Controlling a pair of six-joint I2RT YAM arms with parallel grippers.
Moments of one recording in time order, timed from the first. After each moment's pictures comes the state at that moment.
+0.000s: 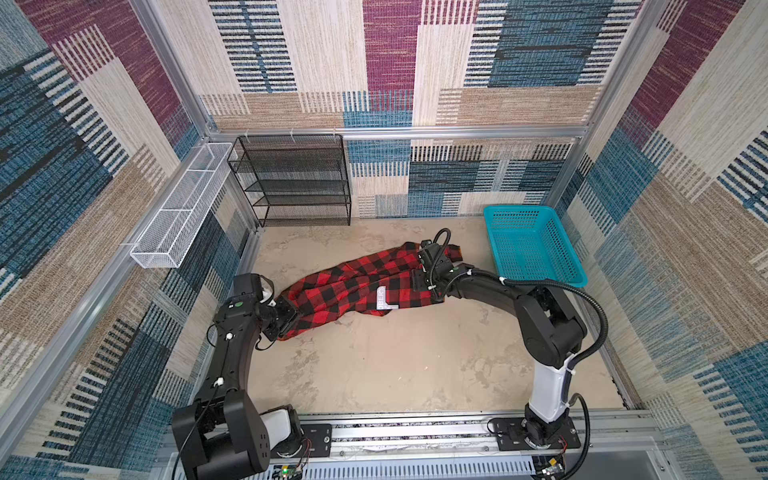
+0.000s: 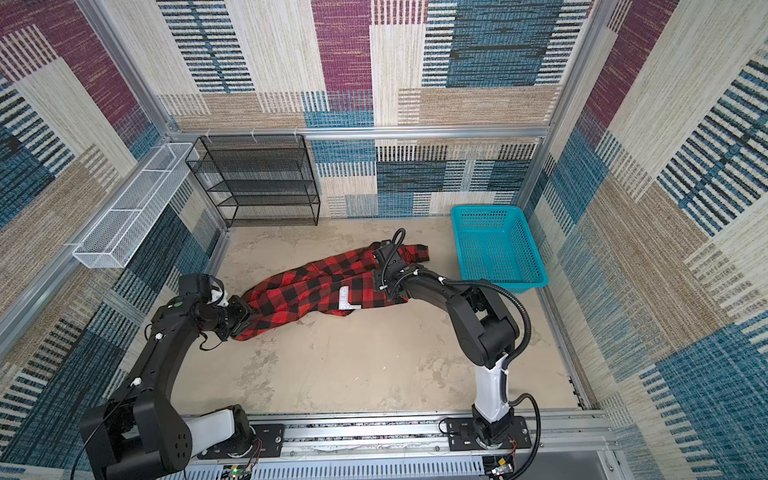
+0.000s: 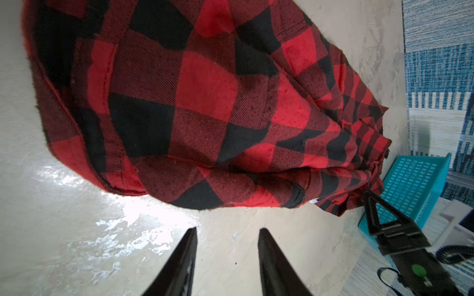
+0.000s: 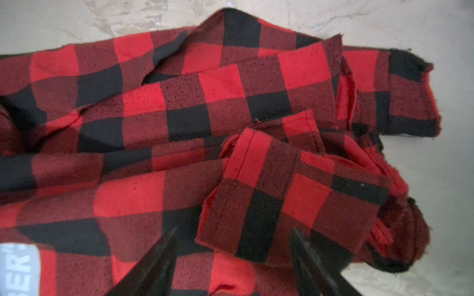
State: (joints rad) left arm 0.27 1.21 0.86 -0.79 0.40 -0.58; right arm 0.57 1.95 1.32 -0.28 0.22 0.33
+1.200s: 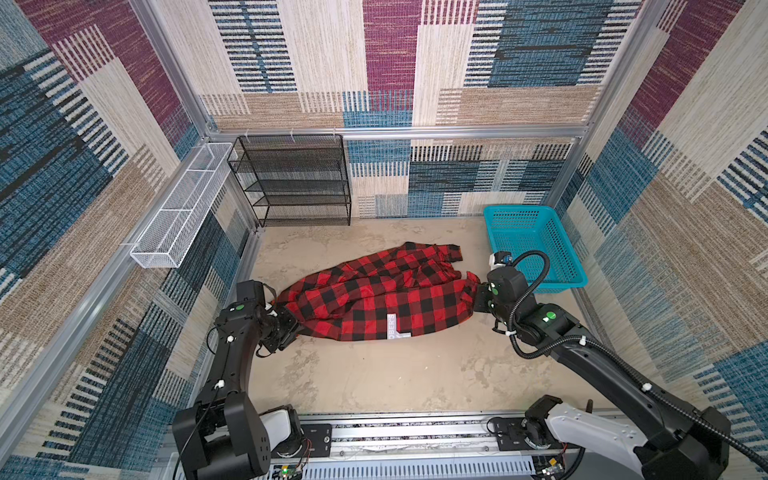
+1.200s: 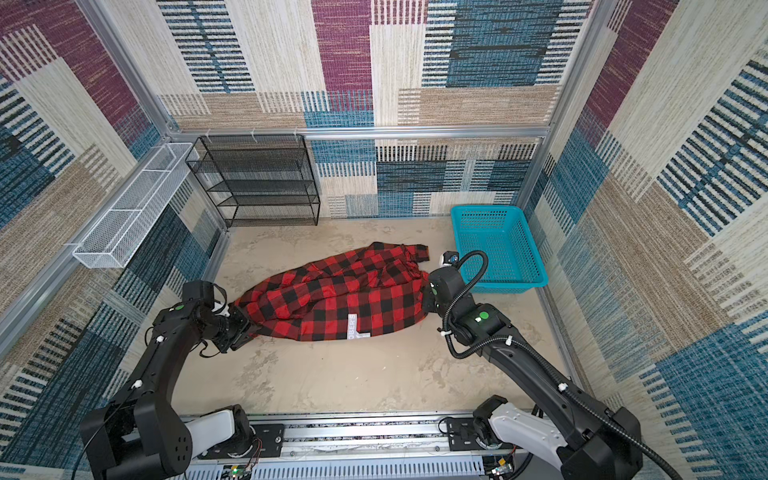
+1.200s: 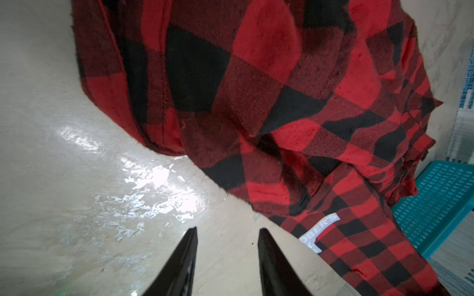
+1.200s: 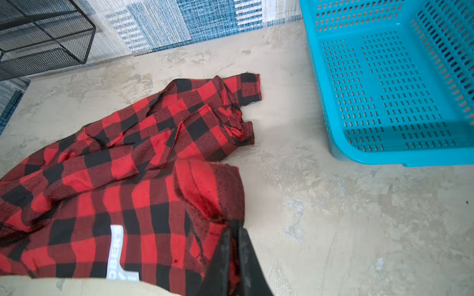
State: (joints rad) left arm 0.27 1.19 0.83 -0.91 0.36 -0.61; right arm 0.55 1.03 0.89 -0.57 0.33 0.53
